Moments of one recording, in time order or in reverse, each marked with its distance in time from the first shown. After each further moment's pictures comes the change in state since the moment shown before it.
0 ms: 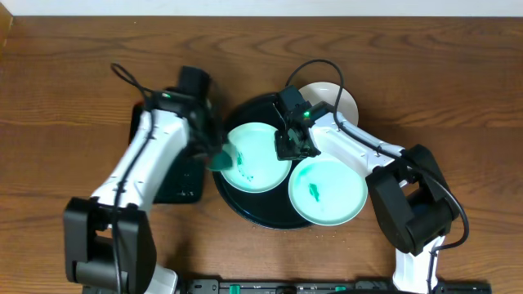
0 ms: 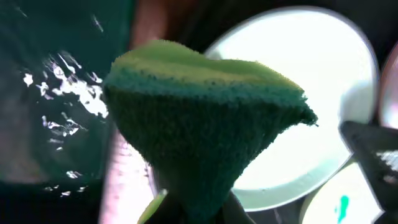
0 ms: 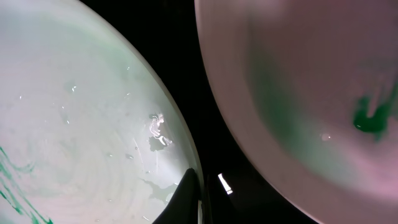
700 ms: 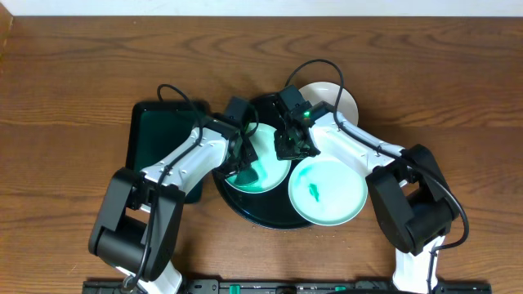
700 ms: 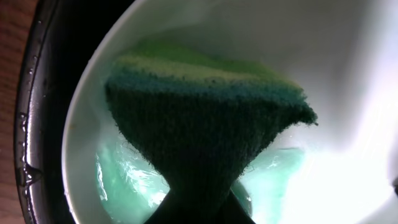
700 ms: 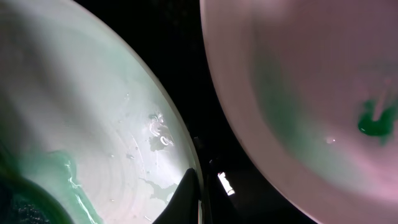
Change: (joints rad) left arm -0.192 0.121 -0.173 0.282 -0.092 -0.320; right arm -0.001 0.000 0.000 0.003 -0.010 -0.003
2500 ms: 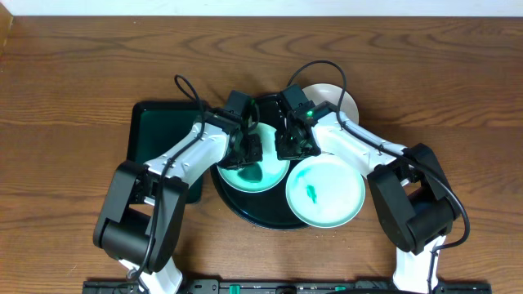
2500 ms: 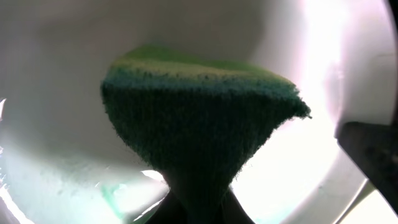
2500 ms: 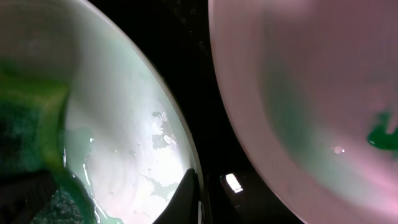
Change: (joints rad) left arm 0.014 0.040 0.035 0.072 0.157 0.343; right arm -0.016 0.000 -0.013 0.018 -0.057 -0.008
